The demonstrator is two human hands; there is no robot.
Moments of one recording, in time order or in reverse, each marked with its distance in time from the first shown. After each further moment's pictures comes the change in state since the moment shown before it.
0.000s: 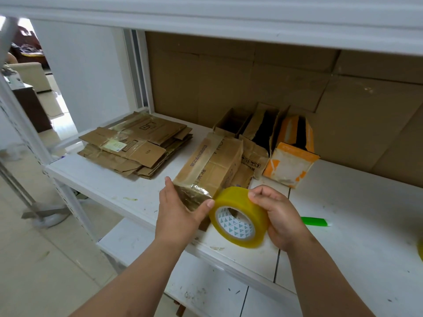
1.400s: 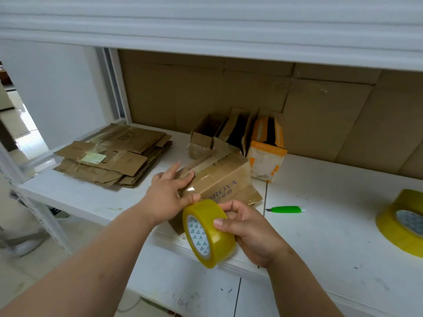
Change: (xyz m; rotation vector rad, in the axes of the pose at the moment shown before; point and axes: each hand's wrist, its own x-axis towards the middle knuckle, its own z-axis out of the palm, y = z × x) left_hand 0.041 0.035 -0.031 0.584 -0.425 0.422; right_hand -0.046 0.019 0.018 0.092 -0.218 -0.026
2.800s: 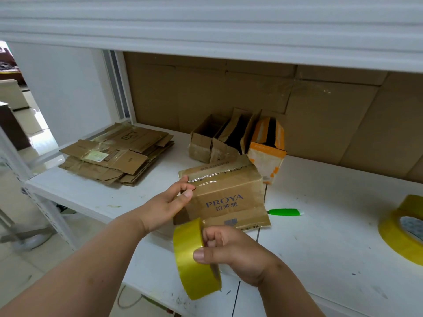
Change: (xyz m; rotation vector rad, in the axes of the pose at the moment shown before) left_hand -0.019 0.006 0.012 -0.617 -0.118 -0.022; right_hand -0.012 0.012 0.008 -0.185 -0.289 0.084
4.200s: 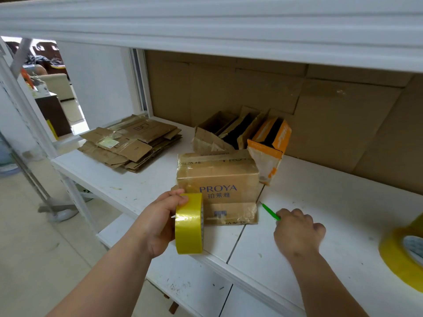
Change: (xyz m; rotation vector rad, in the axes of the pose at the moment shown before) left_hand -0.039 0.054 0.082 -0.929 0.407 -0.389; right_hand -0.037 0.030 -0.157 -1.430 0.795 0.477
